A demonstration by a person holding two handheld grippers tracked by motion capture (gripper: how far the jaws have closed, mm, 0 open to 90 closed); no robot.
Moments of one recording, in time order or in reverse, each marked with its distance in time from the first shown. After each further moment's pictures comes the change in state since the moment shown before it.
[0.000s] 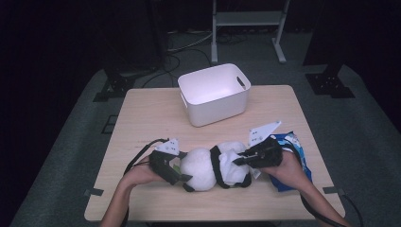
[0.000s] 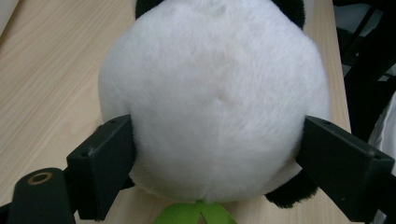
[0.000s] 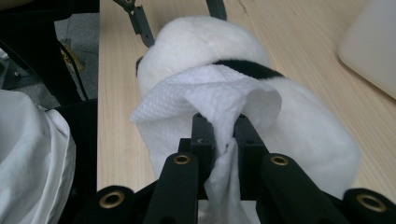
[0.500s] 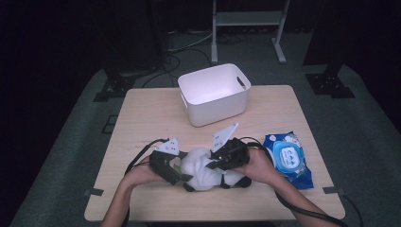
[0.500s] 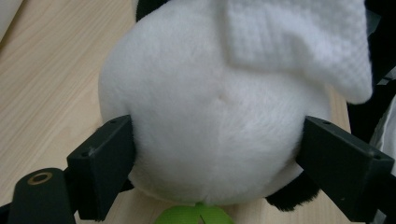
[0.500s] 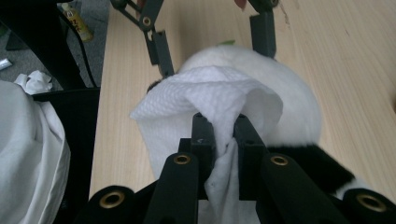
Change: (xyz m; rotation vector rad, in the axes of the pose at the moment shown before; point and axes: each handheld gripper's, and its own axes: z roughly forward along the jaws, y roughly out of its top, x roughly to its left) left arm 0.000 0.000 0.001 -0.009 0.000 0.005; right arm 0.015 0.055 0.064 0.117 0.059 -0.134
